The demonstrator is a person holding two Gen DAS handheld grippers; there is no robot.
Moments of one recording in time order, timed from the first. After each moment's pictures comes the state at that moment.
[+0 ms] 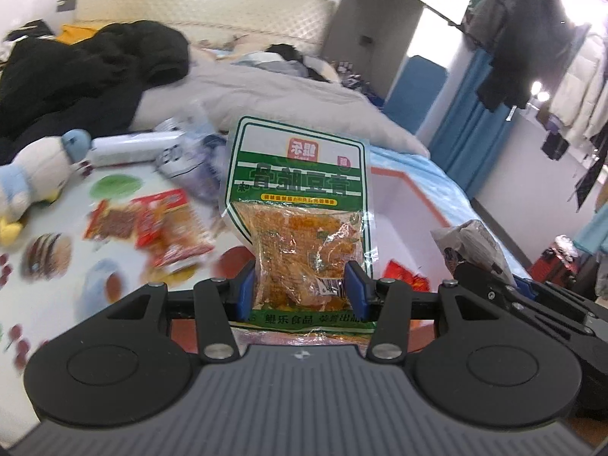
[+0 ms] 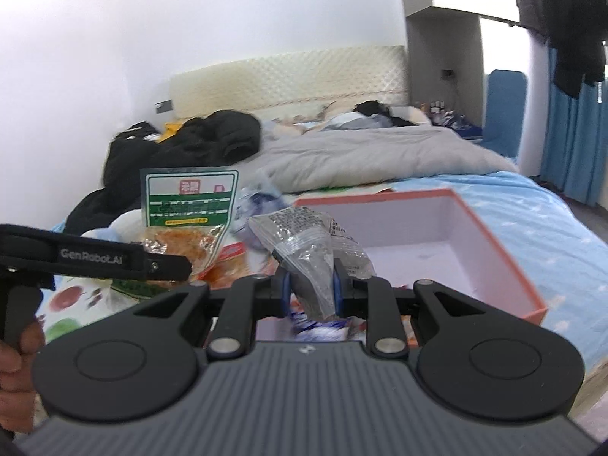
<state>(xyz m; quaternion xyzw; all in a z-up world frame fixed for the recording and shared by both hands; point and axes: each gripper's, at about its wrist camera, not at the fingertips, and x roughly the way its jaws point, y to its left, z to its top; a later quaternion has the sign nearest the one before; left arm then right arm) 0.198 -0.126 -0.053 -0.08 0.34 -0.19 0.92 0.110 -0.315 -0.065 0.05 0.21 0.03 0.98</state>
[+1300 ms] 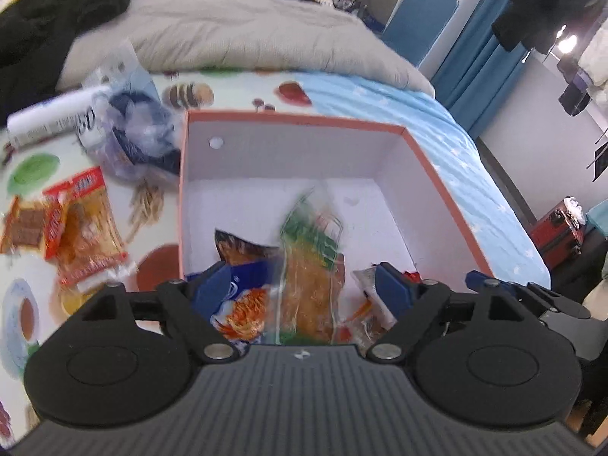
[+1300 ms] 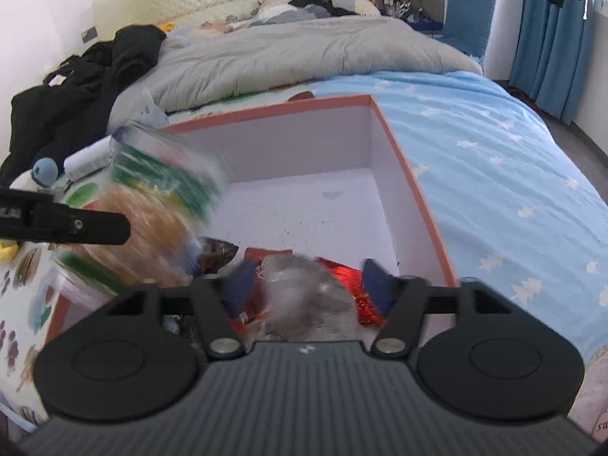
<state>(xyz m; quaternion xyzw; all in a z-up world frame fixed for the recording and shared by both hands) 0.347 -0.243 -0.090 -0.05 0.45 -0.20 0.87 0.248 -0.435 -0.124 0.07 0.38 -0.03 0.92</state>
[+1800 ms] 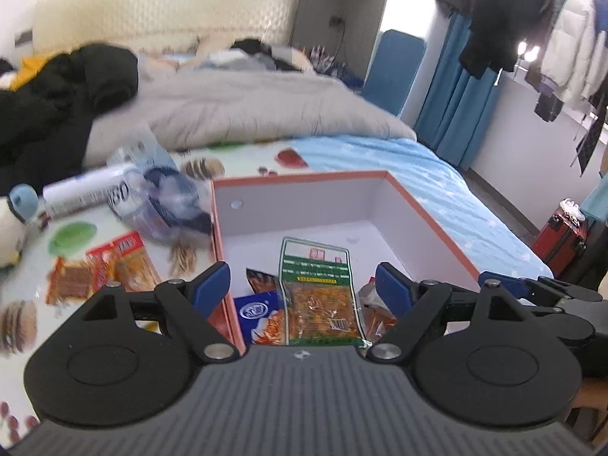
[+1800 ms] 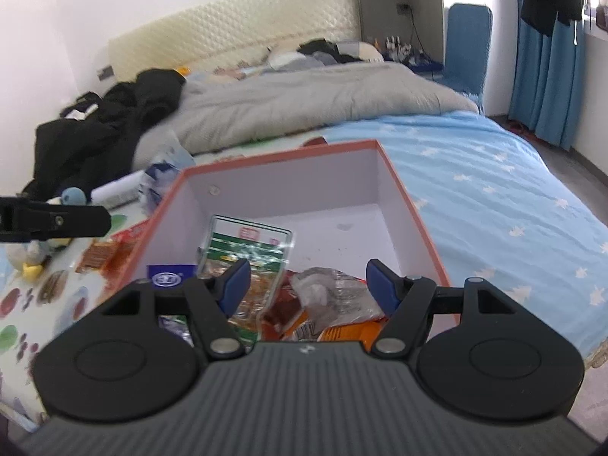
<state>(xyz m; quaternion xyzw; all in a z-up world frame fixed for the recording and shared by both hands) 0.271 -0.203 -0.044 -0.01 0.34 -0.21 0.92 0.196 -0.420 -0.097 0.08 0.31 -0.02 0.95</state>
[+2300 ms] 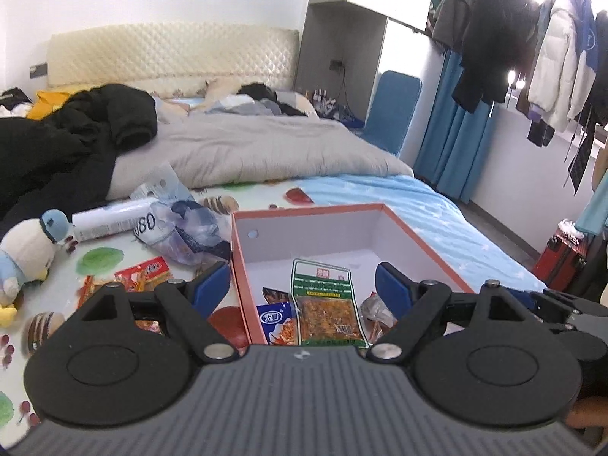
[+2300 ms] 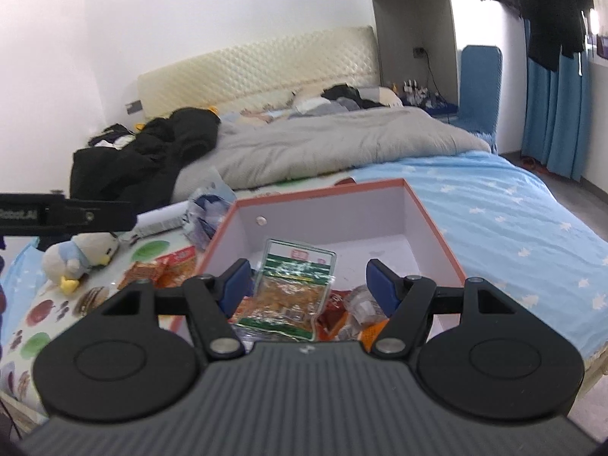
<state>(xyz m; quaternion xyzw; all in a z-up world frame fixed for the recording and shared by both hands) 0.205 -0.168 -0.017 -0.02 0.27 -0.20 0.94 0.140 -0.385 -0.069 0.08 0.24 0.01 0.97</state>
